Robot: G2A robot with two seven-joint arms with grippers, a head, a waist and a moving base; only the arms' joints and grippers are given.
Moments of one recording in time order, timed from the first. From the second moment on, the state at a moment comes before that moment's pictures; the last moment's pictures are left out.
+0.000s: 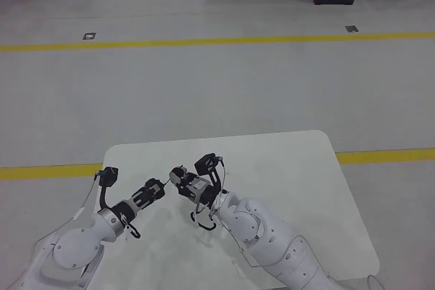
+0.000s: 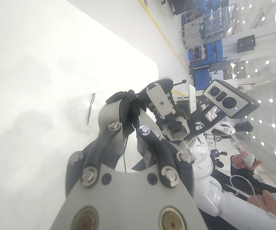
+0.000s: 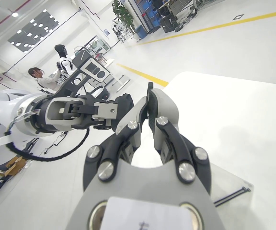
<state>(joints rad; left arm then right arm) 1.74 -1.01 -1.47 -2.04 0.09 0.17 -0.52 -1.25 -1.42 0.87 -1.46 -0.75 -0.33 0.13</state>
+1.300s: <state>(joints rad) 1.73 -1.01 -1.47 -2.03 0.05 0.16 -0.53 -1.23 -1.41 0.82 -1.43 -0.65 -0.34 0.12</state>
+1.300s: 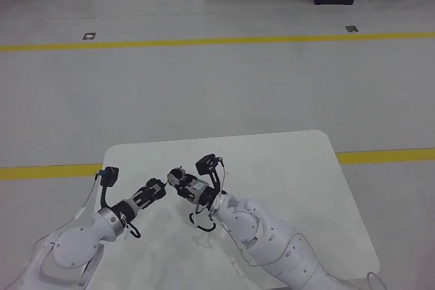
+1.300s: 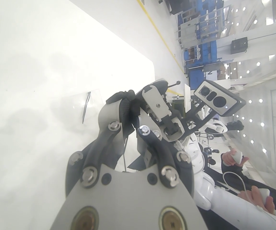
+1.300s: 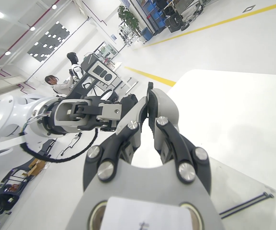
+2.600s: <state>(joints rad) 1.72 -1.01 -1.46 -2.03 0.05 0.18 -0.54 -1.24 -1.39 0.82 -1.43 -0.68 -0.34 0.12</state>
